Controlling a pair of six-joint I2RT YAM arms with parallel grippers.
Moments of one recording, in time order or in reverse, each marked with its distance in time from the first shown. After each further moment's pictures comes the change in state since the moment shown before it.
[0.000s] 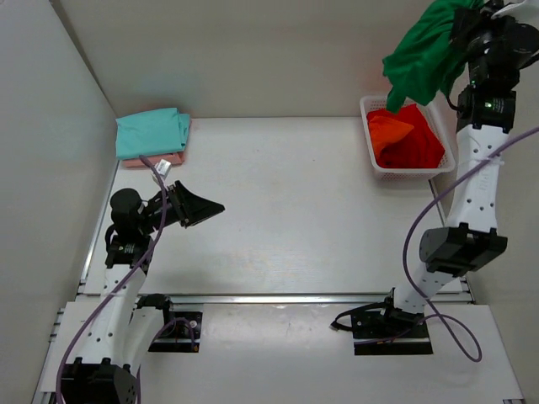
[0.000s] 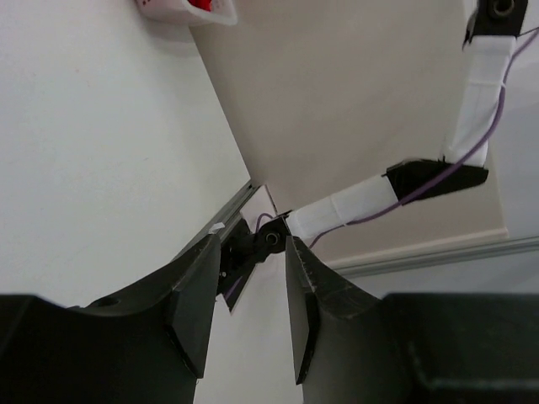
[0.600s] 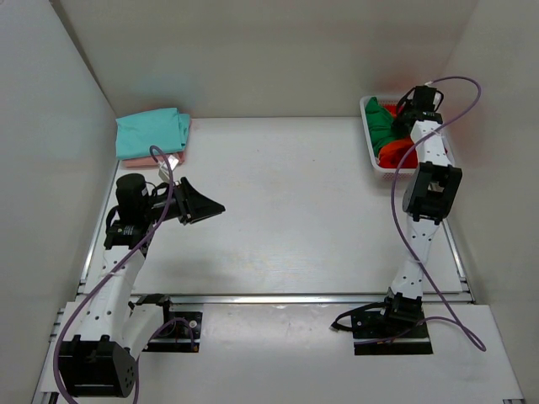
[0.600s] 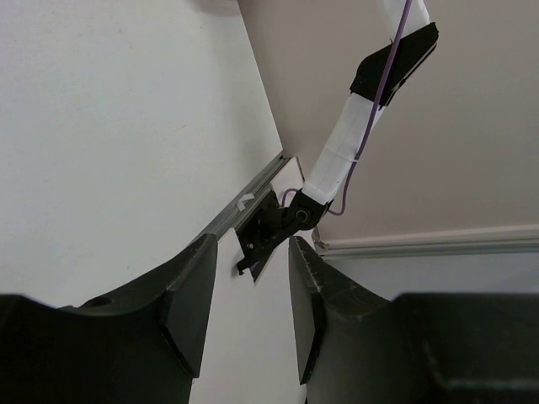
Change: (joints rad) left arm 0.013 0.131 0.121 -0.285 0.025 0.252; right arm 0.011 0.695 0.105 -0.361 0.098 0.083
